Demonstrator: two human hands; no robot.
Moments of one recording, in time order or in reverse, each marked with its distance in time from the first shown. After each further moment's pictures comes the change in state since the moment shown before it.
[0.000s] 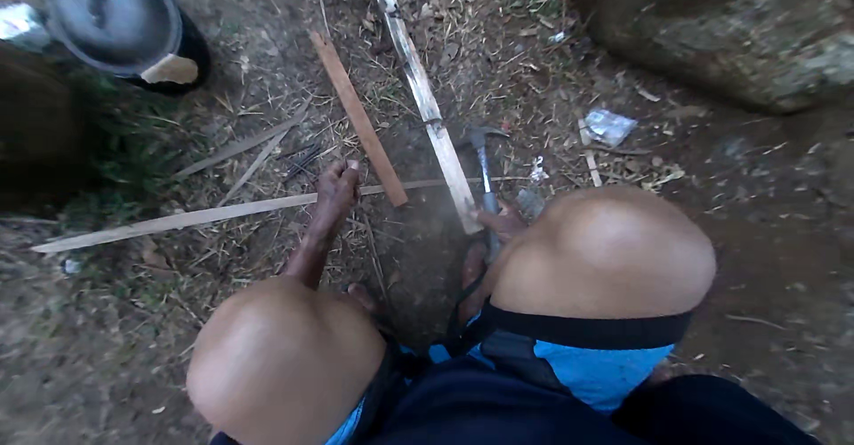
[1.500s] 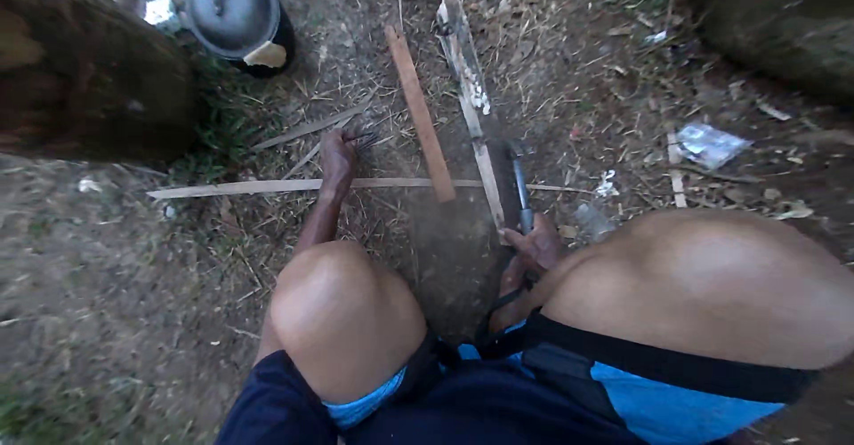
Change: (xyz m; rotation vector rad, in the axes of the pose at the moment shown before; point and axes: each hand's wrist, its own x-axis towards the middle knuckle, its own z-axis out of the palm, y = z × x) left_hand 0.045 0.003 -0.103 0.849 0.394 0.126; right_hand 0.031 0.041 0.003 -0.779 -0.044 -0.175
